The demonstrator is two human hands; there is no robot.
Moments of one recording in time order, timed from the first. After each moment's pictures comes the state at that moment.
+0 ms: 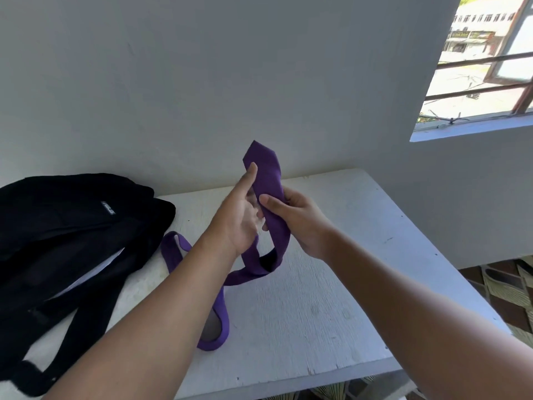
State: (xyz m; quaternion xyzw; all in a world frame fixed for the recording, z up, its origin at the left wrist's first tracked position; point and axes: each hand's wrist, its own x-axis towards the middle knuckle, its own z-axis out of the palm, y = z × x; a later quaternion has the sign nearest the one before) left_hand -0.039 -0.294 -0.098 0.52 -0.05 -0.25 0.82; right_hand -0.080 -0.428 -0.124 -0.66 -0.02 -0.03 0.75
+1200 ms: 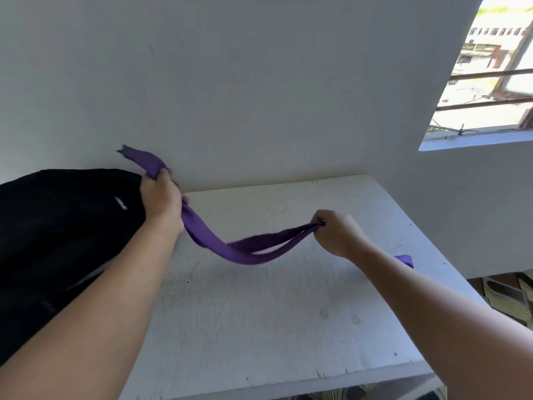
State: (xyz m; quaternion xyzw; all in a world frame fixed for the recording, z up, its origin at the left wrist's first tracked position) left_hand 0.050 -0.182 -0.100 0.61 0.13 0.14 0.76; right_hand -0.075 -0.478 -0.155 -0.95 0.13 -0.04 0.28
